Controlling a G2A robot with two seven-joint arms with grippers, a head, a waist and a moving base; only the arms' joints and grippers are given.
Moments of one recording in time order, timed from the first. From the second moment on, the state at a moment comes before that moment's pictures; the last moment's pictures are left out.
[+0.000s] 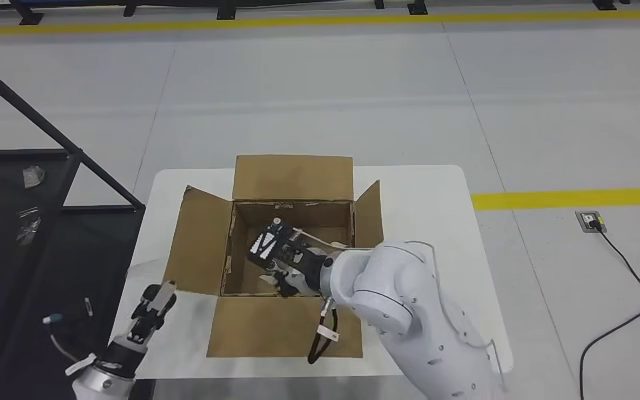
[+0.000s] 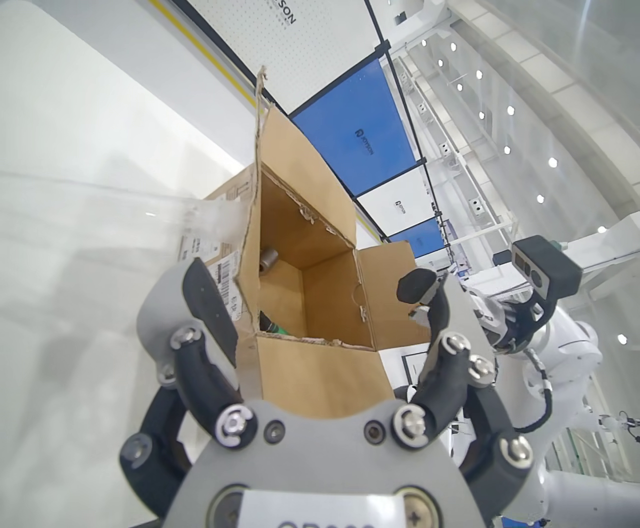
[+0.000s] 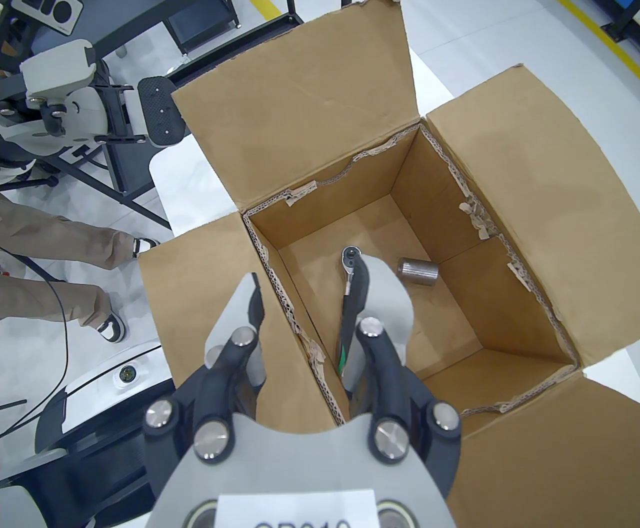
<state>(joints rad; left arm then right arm) 1.74 -1.18 -1.85 -1.97 0.10 -0.33 -0.30 -0.72 -1.54 0.96 -1.72 -1.04 -0.35 1.14</state>
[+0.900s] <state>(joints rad) 1.65 -1.18 -1.66 -1.99 0.28 -0.24 -0.39 -1.26 -1.43 1.57 -2.05 -0.60 -0.45 0.81</state>
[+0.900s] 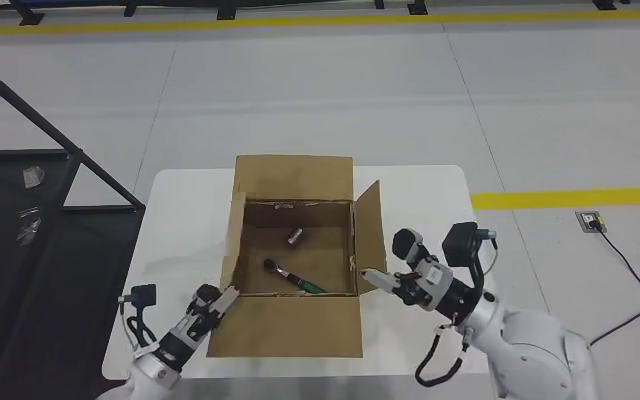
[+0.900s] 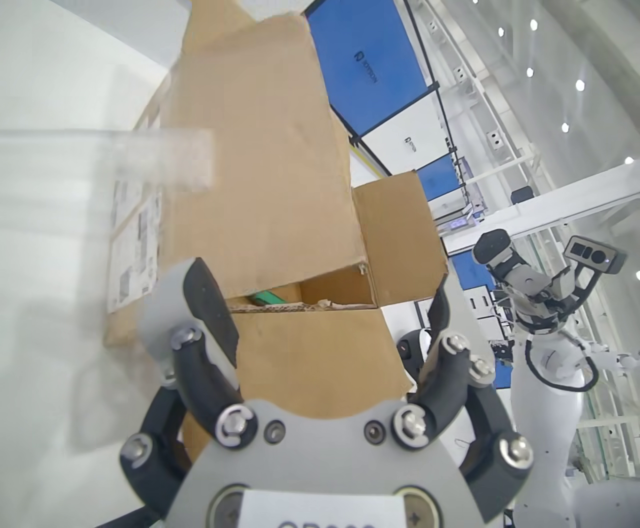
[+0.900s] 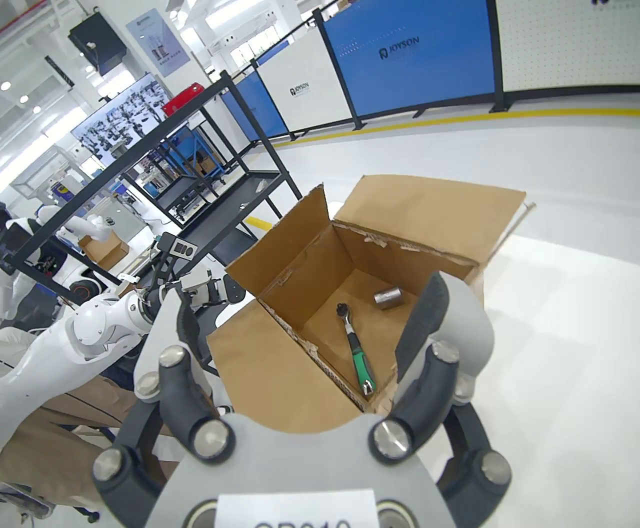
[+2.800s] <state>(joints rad) 1.69 -1.10 -1.98 -1.73 -0.21 -0.47 -1.21 -0.80 -1.31 1.26 -1.46 -0.20 -0.61 0.99</state>
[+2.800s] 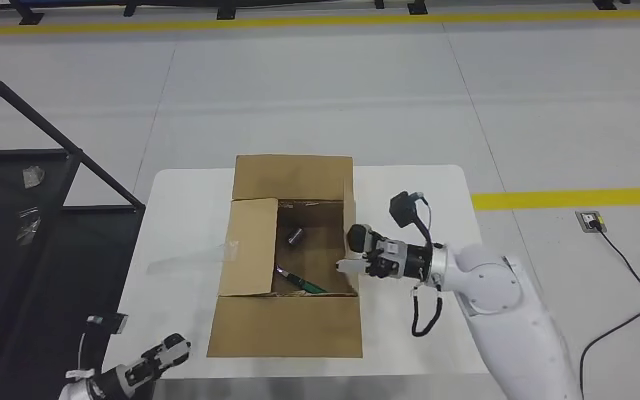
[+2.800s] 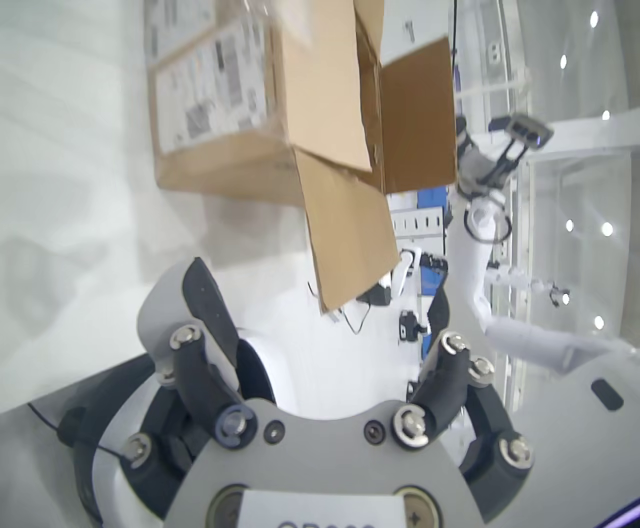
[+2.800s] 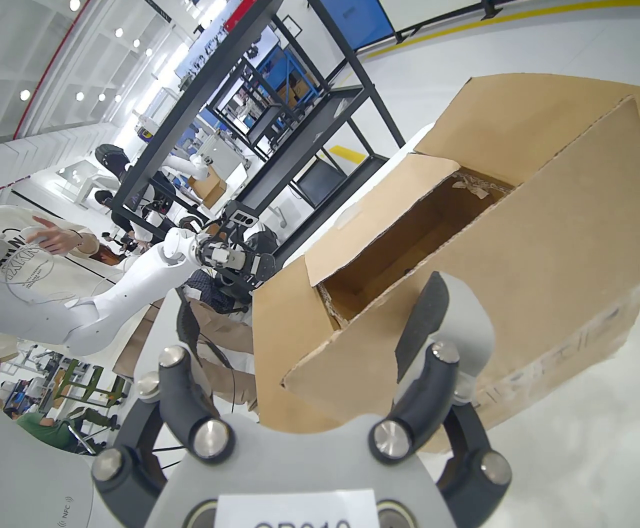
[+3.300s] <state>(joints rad) 1.71 -1.09 -1.90 -1.80 -0.29 -0.43 -1.12 -0.54 -1.38 0.99 -1.08 -0.24 -0.57 0.87</state>
